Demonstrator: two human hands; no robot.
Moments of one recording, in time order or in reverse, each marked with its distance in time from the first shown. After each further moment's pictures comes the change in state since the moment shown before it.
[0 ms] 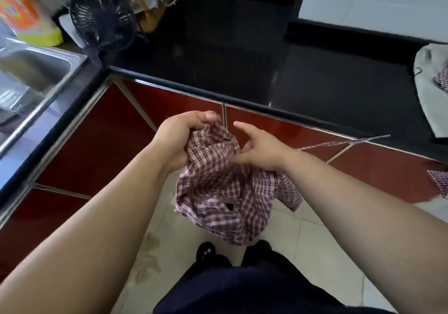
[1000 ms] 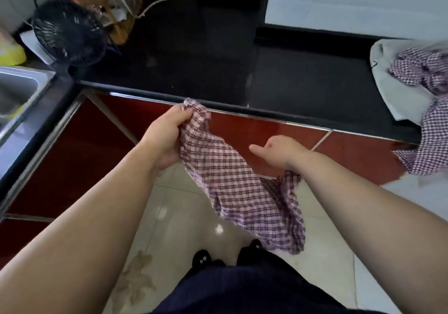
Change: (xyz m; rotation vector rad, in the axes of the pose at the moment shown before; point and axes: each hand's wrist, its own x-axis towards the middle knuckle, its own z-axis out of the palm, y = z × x) left_hand 0.010 0.006 0.000 0.016 -0.167 -0.003; right_hand -0.028 0.022 -0.020 -0.487 0.206 0.347
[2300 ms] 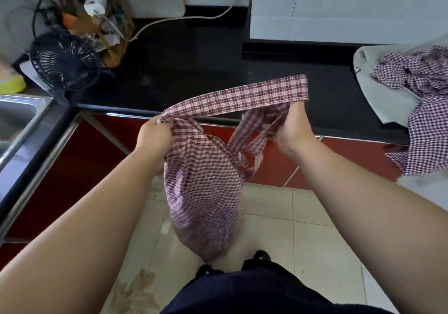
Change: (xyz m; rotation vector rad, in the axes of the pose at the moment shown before) left_hand 0.011 0.013 0.017 0.334 0.405 0.112; right_hand 0.008 0.012 -0.043 1.601 0.291 -0.060
